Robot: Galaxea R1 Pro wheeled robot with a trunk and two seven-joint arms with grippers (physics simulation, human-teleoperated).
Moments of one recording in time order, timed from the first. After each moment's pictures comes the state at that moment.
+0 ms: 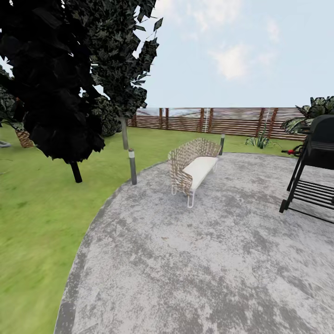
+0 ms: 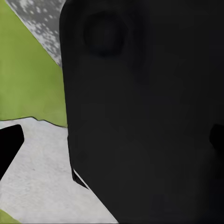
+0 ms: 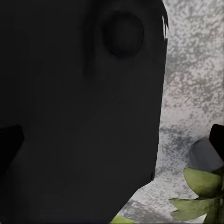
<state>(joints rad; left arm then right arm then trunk) 0.00 0.00 0.00 0.00 0.00 0.00 0.00 0.00 0.00 0.00 0.00 0.00 0.00 0.00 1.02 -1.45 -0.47</state>
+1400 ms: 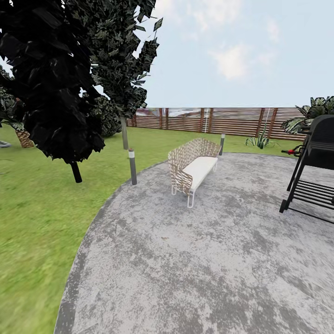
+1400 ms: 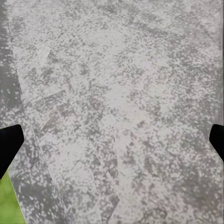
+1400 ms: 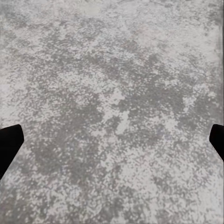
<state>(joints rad) -0.08 0.04 0.00 -0.39 0.01 -0.35 0.00 -0.02 -0.02 -0.01 -0.52 0.00 -0.39 -0.01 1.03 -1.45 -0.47</state>
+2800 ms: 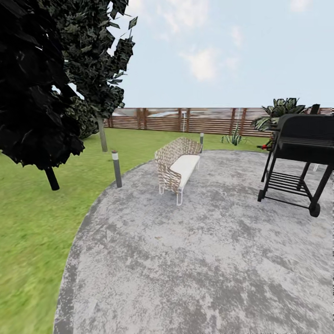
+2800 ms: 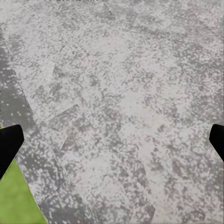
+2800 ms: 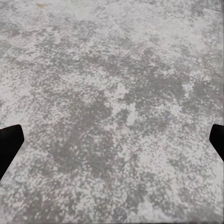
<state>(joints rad) -0.09 0.05 0.01 -0.39 0.01 -0.35 0.00 -0.04 -0.02 -0.01 -0.53 0.01 -0.39 -0.01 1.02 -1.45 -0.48</state>
